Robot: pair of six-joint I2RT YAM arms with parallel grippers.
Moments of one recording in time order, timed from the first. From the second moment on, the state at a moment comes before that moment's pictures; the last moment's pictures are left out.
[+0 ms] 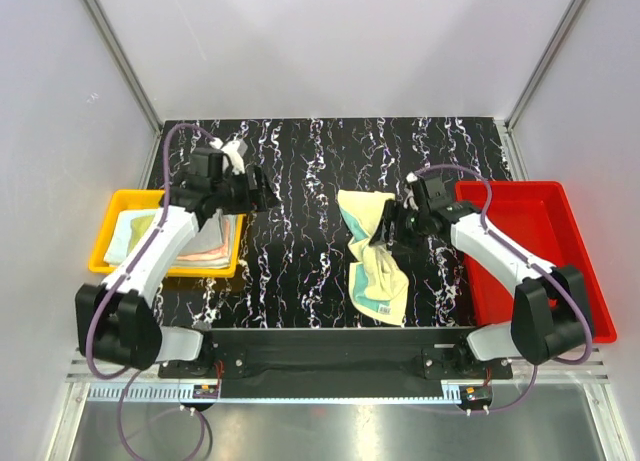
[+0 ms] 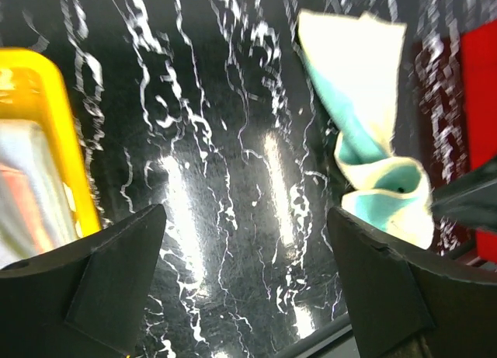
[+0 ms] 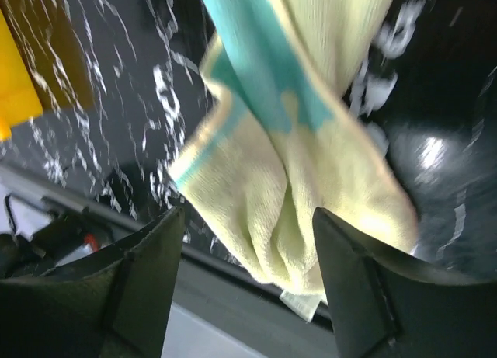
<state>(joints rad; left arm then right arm) -0.19 1.27 1.06 -0.50 0.35 -0.33 0.37 1.38 0.88 -0.54 -0.37 0.61</state>
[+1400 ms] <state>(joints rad) -0.50 2.34 1.84 -0.42 0.33 -0.53 0.15 1.82 1.23 -0.40 -0.36 0.43</state>
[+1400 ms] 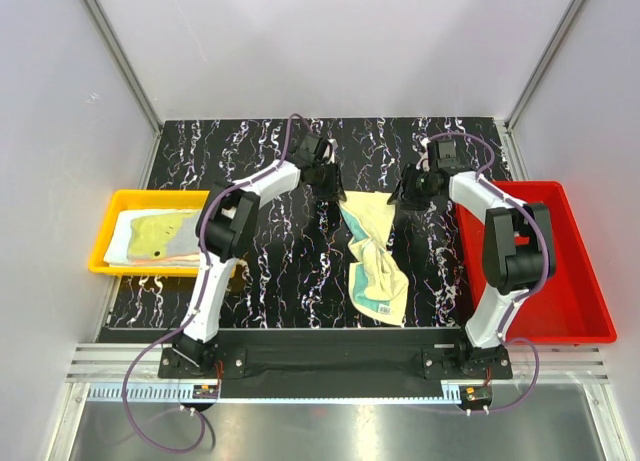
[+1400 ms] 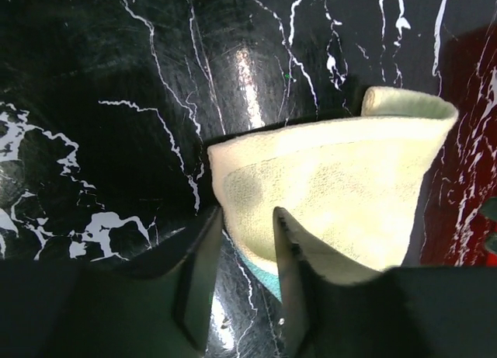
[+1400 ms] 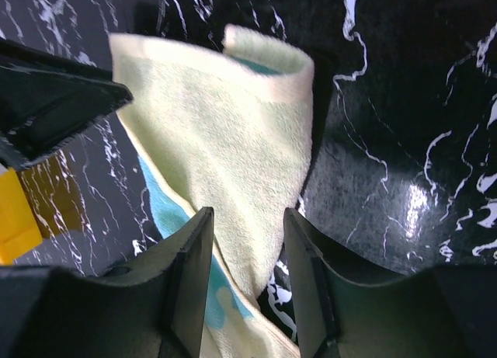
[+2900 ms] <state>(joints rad) -0.33 1.96 1.39 -0.50 0.34 -0.36 0.35 2.29 1.65 -0.25 -0.61 0.41</state>
